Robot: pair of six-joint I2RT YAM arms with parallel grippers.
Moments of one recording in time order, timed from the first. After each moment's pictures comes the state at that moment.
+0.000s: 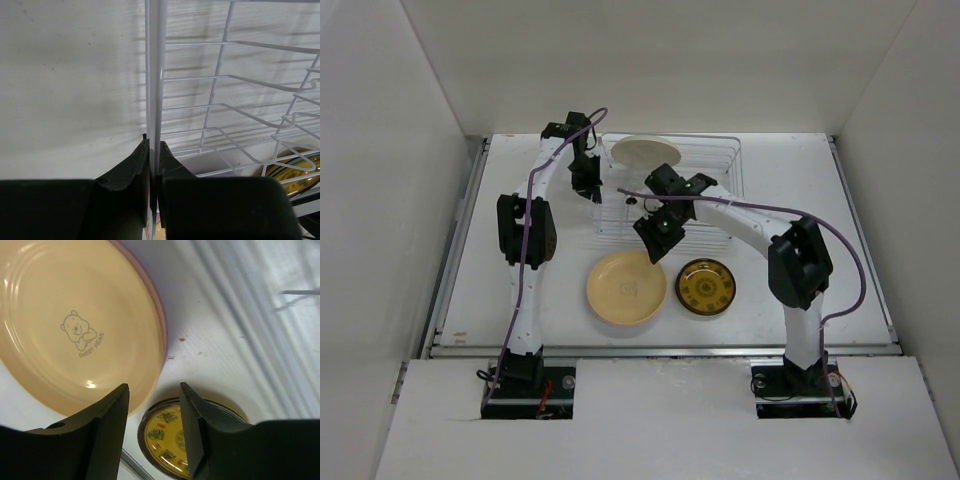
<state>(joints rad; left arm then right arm) -0.20 2.35 2.24 -1.20 0.24 -0.24 0.70 2.01 1.69 -0.92 -0.33 -0.08</state>
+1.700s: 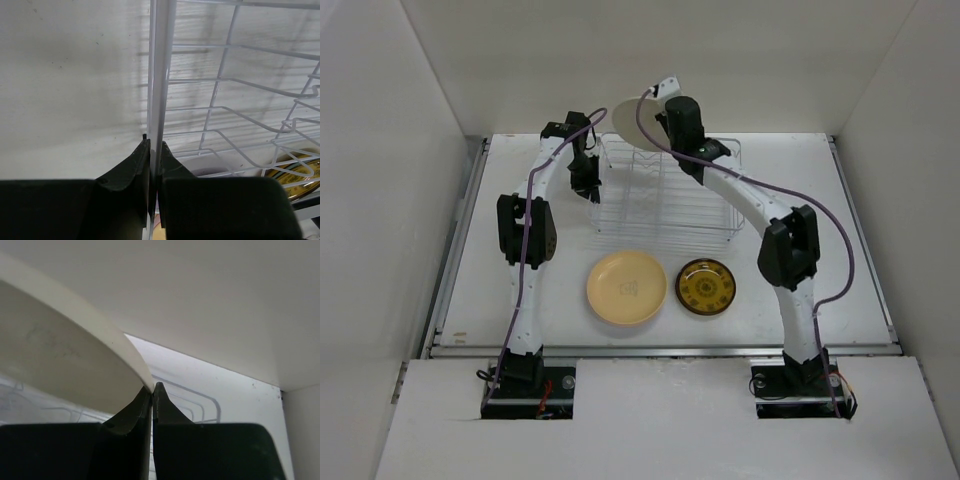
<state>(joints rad) -0.20 2.36 2.25 -1.21 0.22 -0.24 0.56 2.19 2.08 -0.15 0.53 -0.32</state>
